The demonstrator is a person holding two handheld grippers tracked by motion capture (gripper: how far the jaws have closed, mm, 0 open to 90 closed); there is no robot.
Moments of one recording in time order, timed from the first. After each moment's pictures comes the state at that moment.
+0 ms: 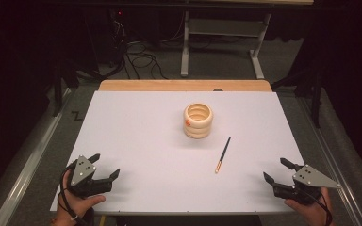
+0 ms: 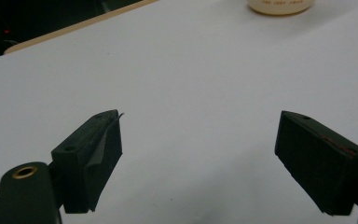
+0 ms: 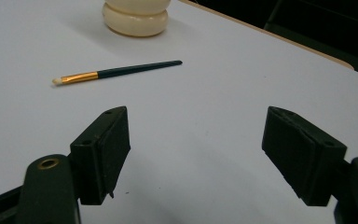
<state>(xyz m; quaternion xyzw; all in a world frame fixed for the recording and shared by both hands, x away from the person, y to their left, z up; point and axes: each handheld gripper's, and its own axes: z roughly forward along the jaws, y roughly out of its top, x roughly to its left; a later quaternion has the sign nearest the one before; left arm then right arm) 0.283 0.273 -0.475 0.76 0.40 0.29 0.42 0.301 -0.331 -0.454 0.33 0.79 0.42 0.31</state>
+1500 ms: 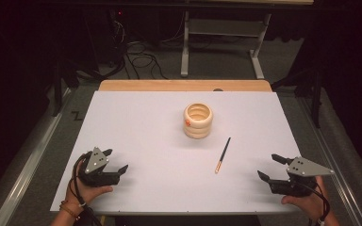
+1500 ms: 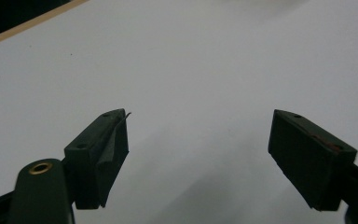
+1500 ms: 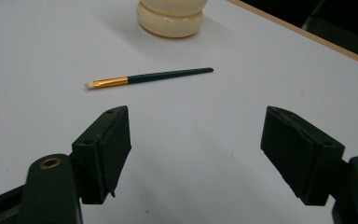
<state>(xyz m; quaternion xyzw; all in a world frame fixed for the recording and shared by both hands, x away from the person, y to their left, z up) 0.317 0.259 -0.481 0.80 0.36 0.26 0.40 0.318 -0.318 -0.436 0.29 0.83 0.41 0.25</state>
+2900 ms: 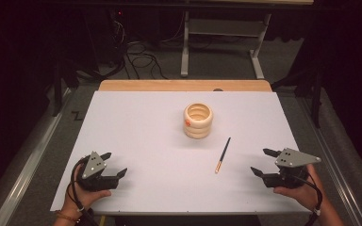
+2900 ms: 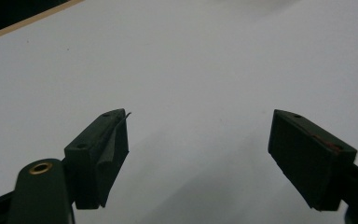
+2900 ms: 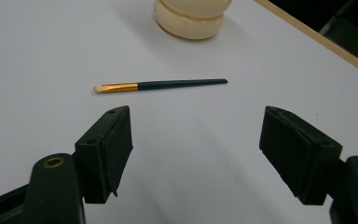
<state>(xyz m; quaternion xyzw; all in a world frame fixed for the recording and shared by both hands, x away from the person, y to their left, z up) 0.307 0.263 -0.486 0.80 0.36 0.26 0.41 0.336 -0.294 -0.419 0.25 0.86 0.37 0.24</state>
